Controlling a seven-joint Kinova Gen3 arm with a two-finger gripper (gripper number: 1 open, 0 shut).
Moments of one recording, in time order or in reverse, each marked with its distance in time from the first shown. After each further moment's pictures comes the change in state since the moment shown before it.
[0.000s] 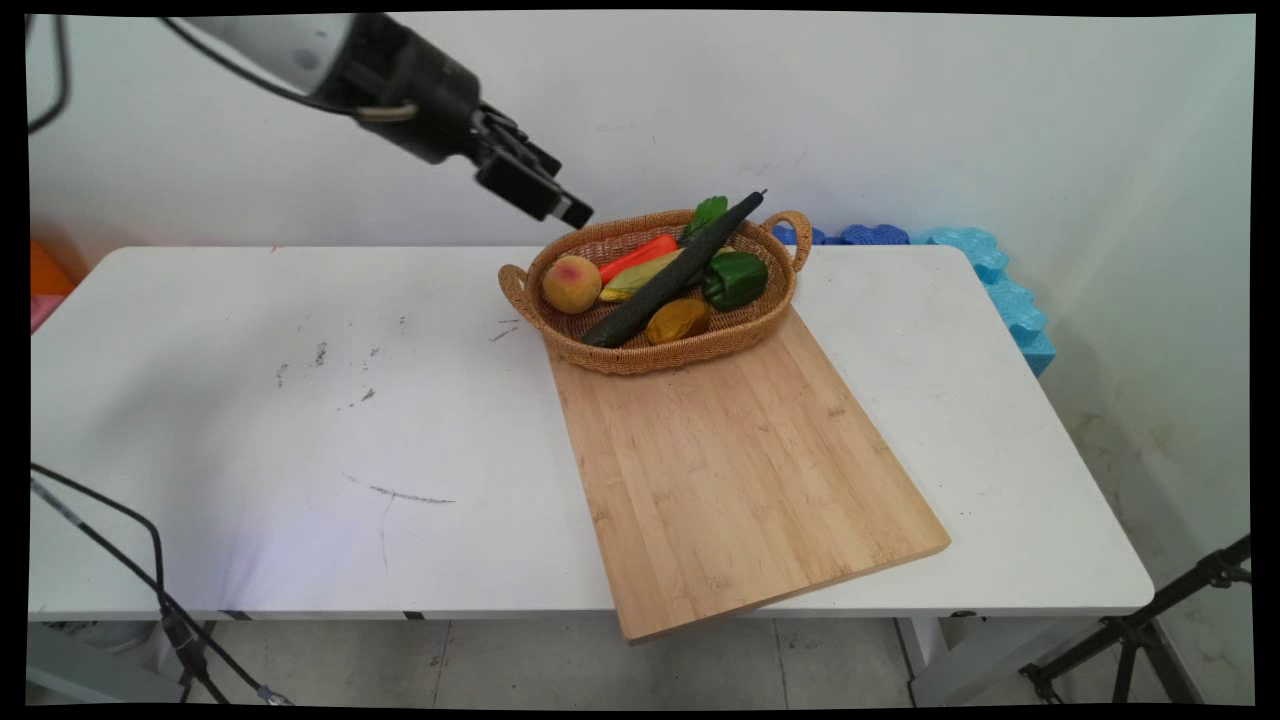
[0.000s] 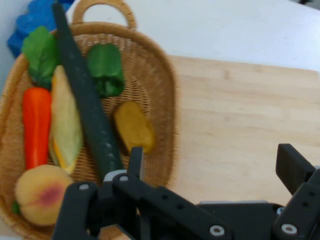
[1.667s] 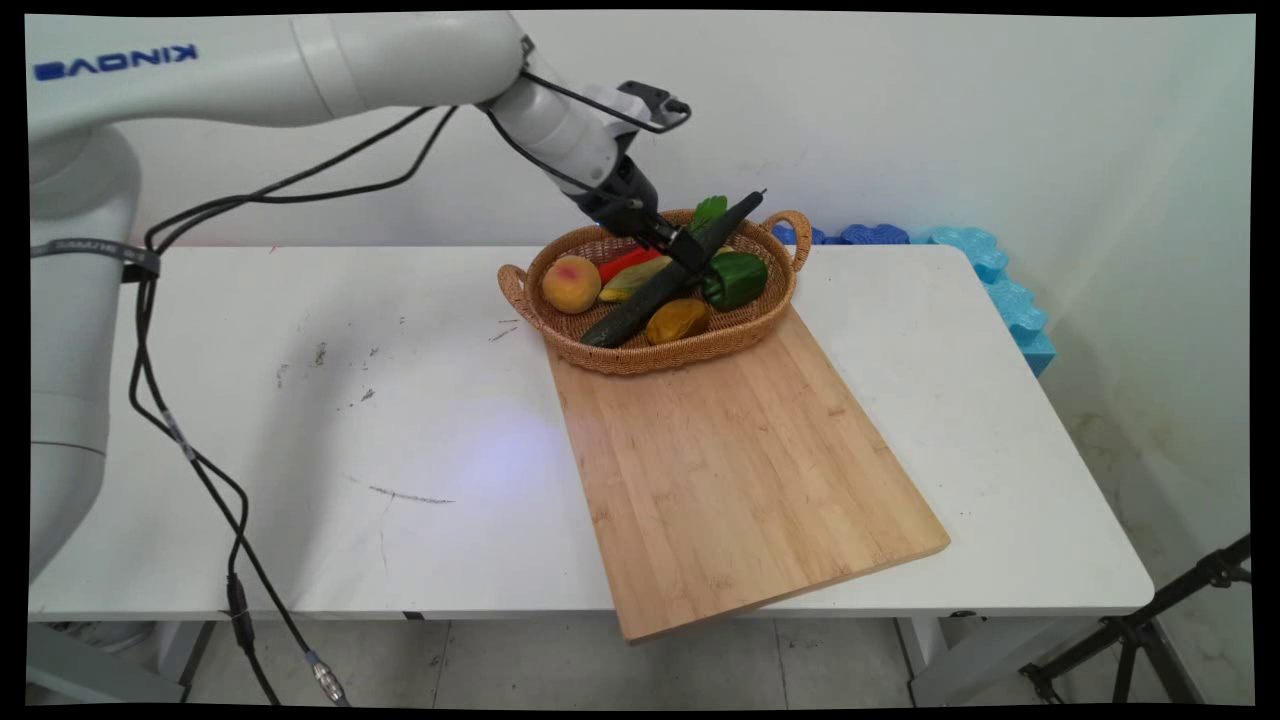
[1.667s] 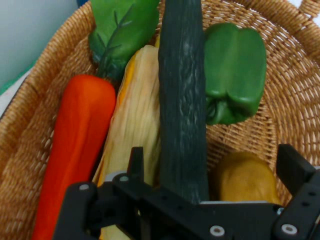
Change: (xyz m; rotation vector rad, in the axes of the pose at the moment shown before) arm 0.032 -0.080 0.251 0.195 -0.161 -0.284
